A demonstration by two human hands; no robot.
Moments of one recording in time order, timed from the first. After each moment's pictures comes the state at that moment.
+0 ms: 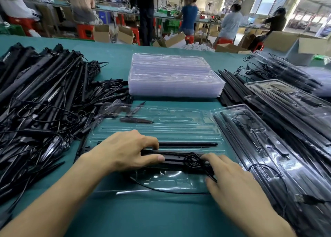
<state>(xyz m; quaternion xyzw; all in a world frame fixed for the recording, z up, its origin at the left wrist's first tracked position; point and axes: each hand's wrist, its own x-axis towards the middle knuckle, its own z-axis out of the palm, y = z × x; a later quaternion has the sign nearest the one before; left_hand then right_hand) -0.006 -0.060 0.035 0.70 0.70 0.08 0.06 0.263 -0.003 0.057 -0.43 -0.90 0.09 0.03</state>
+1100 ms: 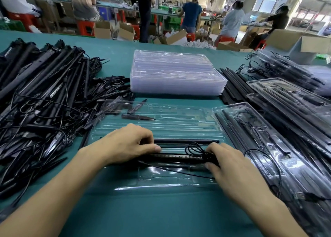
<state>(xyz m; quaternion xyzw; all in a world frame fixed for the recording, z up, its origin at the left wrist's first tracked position) -0.015 -0.059 0.039 0.64 0.72 0.19 0.17 0.255 0.022 0.053 -0.43 -0.90 0.09 0.06</state>
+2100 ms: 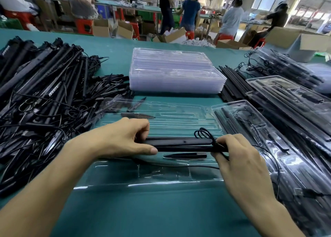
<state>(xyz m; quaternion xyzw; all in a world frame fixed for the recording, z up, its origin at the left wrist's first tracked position) -0.021 -0.071 0.062 0.66 0.71 0.19 0.19 0.256 0.006 0.062 -0.45 -0.85 0.06 0.26</state>
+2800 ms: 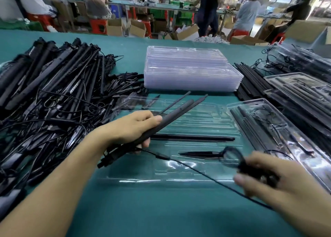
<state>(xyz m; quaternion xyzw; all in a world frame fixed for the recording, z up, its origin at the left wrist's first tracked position) -0.028 -0.071 0.062 0.48 0.71 0.33 0.39 0.292 -0.002 0.090 -0.29 -0.88 0.30 0.20</state>
